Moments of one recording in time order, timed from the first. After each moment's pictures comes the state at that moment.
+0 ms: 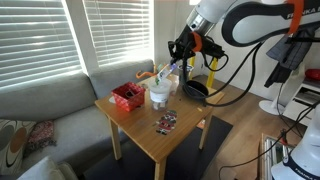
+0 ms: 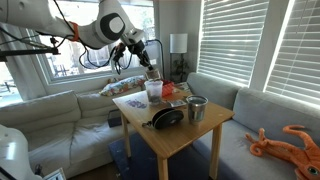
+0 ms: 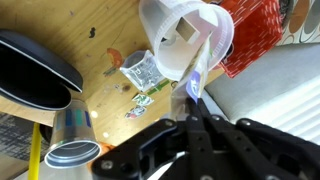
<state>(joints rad) -0.02 -0.28 0.20 -2.08 -0.21 2.36 1.12</state>
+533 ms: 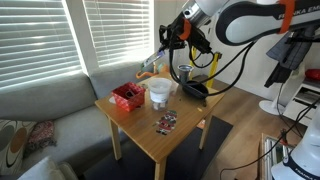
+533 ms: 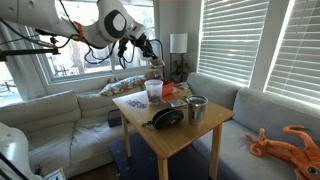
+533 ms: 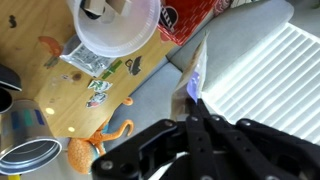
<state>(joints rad) -0.05 -0.22 0.23 -2.01 -0.27 2.56 1.33</state>
